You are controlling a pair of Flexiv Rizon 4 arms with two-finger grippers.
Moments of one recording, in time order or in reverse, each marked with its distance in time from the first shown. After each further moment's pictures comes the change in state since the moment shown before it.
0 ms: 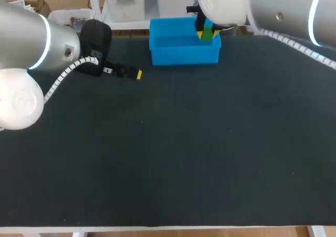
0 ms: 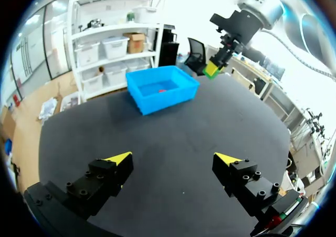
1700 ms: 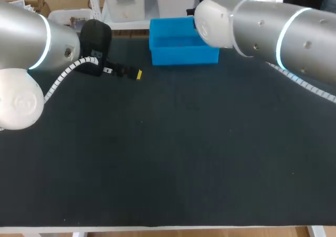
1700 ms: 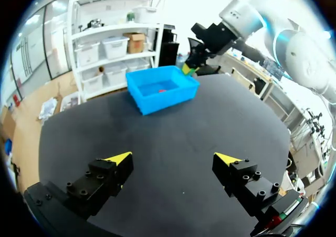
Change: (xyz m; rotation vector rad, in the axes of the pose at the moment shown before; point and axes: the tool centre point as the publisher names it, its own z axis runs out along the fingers) left arm 0.000 0.000 0.000 0.000 0.000 0.000; right arm -0.077 -0.022 0.067 0.005 -0.176 -0.033
